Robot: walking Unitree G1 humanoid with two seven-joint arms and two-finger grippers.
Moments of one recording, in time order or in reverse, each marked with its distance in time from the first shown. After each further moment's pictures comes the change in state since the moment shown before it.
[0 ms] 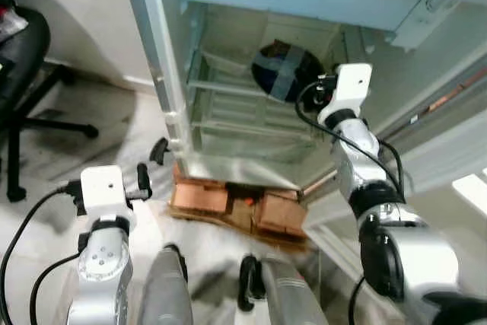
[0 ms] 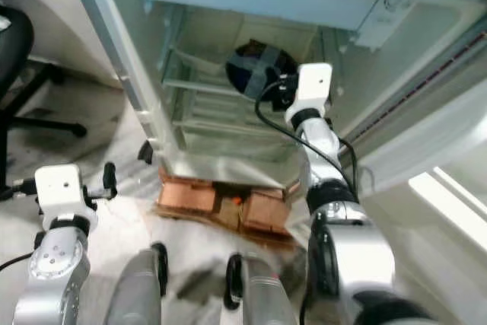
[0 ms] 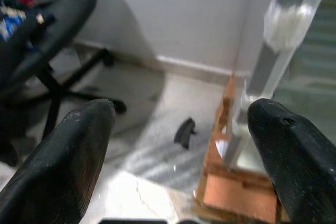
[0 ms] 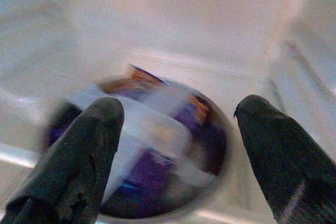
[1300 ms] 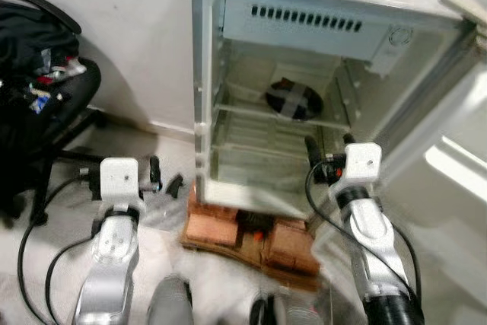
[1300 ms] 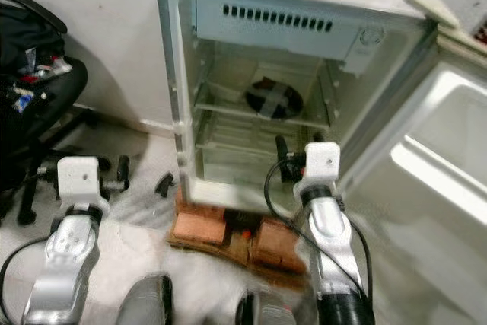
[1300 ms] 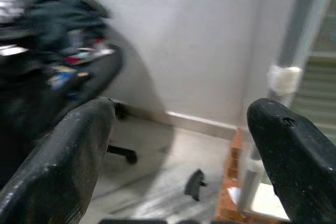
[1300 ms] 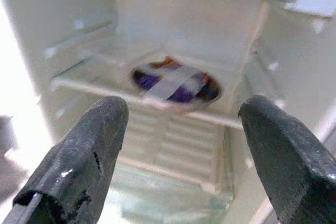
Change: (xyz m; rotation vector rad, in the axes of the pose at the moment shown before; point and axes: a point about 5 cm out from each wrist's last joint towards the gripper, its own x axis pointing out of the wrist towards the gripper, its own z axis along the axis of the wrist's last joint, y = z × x) left arm 0.020 -0.014 -0.008 0.032 -0.053 -0.078; right arm -0.116 -0.001 -0.044 -0.012 0.174 -0.151
